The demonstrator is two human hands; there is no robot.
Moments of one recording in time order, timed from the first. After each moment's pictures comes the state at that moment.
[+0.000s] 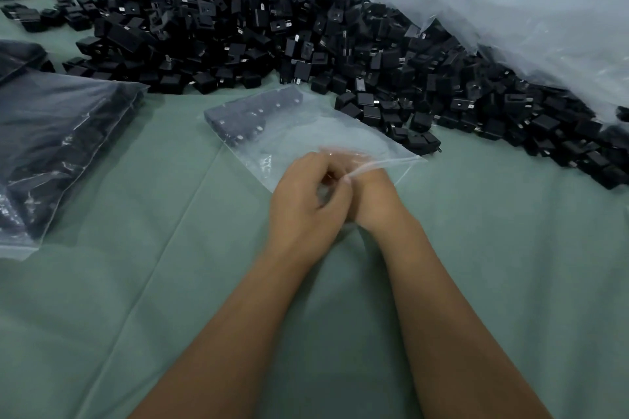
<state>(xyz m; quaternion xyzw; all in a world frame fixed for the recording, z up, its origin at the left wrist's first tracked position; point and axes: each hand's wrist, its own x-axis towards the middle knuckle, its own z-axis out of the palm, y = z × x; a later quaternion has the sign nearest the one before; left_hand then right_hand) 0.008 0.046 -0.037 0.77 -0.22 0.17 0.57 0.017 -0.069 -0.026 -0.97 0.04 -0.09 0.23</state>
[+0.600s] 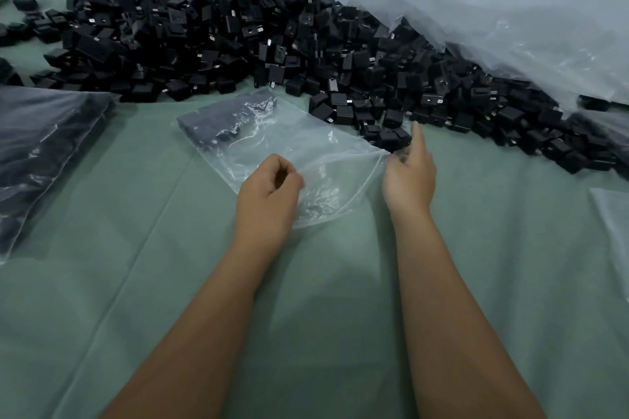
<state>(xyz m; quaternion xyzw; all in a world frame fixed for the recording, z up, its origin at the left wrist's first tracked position) 0.021 0.049 -0.047 0.76 -0.09 0.02 0.64 0.012 -0.145 -0.047 -0.80 0.35 -0.26 0.41</state>
